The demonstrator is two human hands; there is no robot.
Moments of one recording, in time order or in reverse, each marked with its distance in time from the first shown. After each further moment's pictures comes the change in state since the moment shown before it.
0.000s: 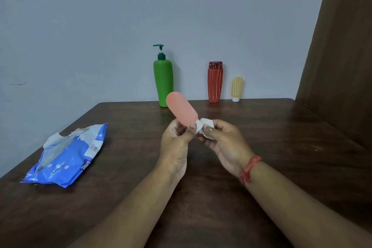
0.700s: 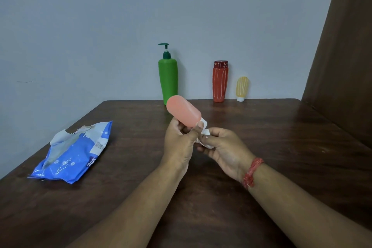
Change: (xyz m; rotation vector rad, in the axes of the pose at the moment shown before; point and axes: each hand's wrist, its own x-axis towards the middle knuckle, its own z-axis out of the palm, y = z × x) left_hand 0.010 -0.004 -0.006 0.127 0.057 0.039; right_hand -0.003 0.011 0.006 -0.047 -0.078 0.162
